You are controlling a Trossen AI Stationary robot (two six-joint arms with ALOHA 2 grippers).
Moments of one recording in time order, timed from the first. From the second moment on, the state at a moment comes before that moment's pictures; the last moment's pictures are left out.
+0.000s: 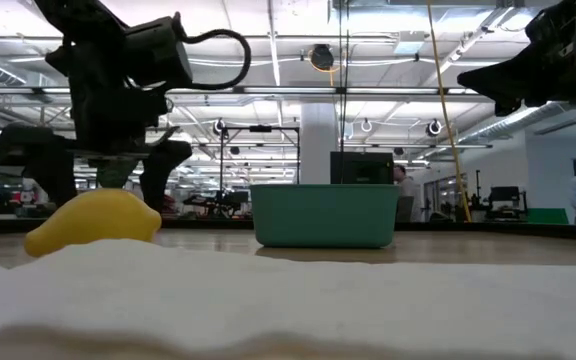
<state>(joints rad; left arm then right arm) 0.00 1.45 0.70 -0.49 0.15 0.70 0.01 0.04 0.03 0.08 0.18 -0.05</state>
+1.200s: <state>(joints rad) 0.12 1.45 0.70 -0.58 0.18 0.75 0.01 0.05 0.03 0.08 0.18 -0.05</state>
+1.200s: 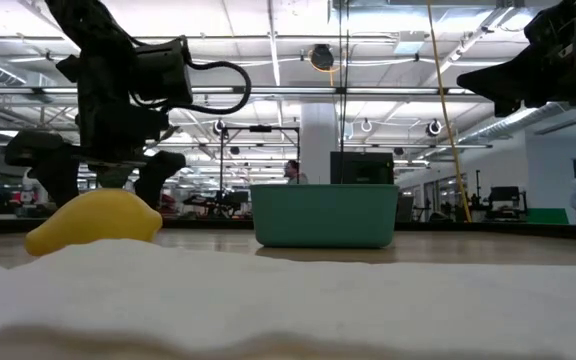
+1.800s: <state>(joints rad) 0.13 1.45 0.70 -0.58 0.15 0.75 0.01 0.05 0.03 0.08 0.18 -0.05</state>
